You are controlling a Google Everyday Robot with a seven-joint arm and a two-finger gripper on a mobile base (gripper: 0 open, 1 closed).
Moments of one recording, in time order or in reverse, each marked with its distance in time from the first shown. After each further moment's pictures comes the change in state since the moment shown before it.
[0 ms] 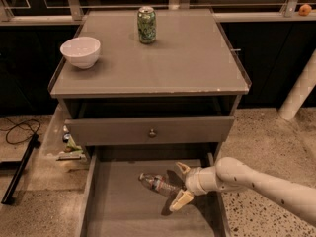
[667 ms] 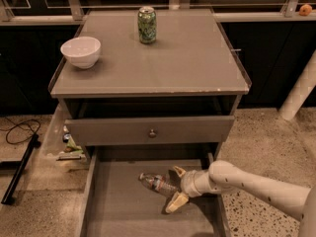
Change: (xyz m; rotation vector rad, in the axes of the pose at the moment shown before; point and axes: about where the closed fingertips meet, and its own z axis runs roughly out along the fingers) arm 0.028 -0.006 0.040 -0.015 0.015 0.047
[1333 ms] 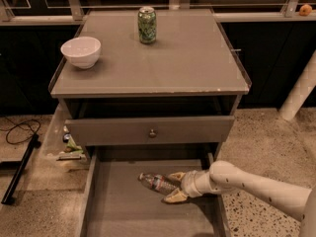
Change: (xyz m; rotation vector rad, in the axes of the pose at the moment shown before) arm 0.000 0.000 0.000 0.000 0.000 0.000
